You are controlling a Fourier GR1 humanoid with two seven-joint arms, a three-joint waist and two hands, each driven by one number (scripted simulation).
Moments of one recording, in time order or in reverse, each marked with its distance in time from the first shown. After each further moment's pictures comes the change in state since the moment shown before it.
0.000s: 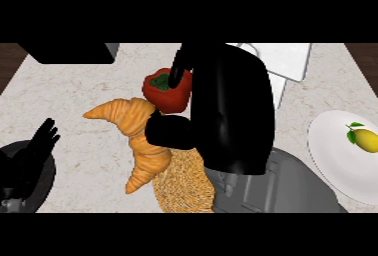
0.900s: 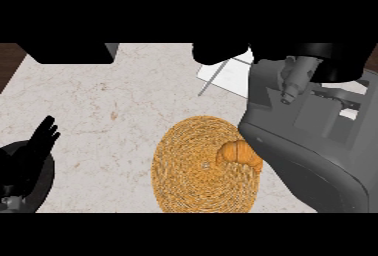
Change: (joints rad) left arm -0.014 -0.006 0.011 -0.004 -0.009 -0.004 0.010; right arm -0.270 -0.053 -0.286 0.132 0.125 0.212 -0.081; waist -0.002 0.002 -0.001
